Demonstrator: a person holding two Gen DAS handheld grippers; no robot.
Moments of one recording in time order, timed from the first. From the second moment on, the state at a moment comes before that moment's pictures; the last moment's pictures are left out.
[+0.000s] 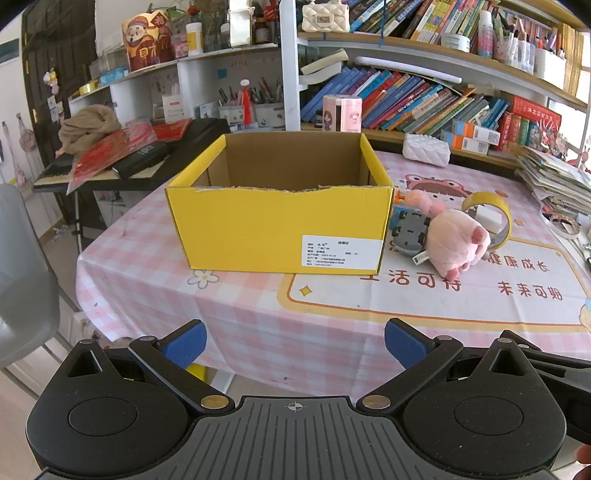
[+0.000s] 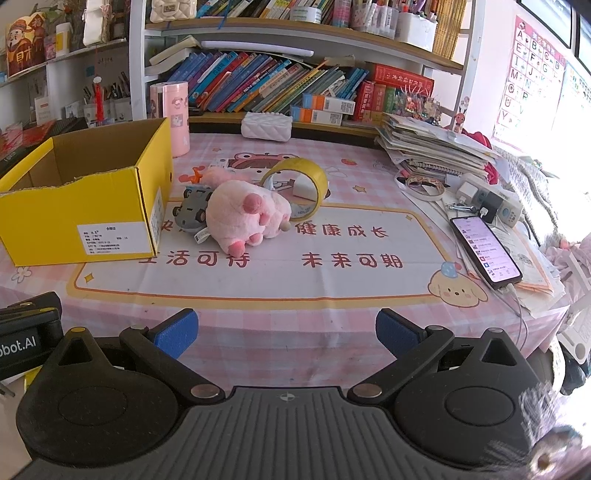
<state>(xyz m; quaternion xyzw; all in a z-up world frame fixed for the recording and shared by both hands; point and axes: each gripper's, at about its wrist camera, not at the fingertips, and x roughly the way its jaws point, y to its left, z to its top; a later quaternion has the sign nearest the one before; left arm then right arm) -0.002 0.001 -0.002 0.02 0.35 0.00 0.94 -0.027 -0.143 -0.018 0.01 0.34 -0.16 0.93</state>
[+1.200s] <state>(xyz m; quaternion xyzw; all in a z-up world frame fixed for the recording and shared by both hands) 0.002 0.001 -0.002 0.02 0.35 -0.01 0.94 -0.026 -0.142 -0.018 0.01 0.34 -0.16 0.93</state>
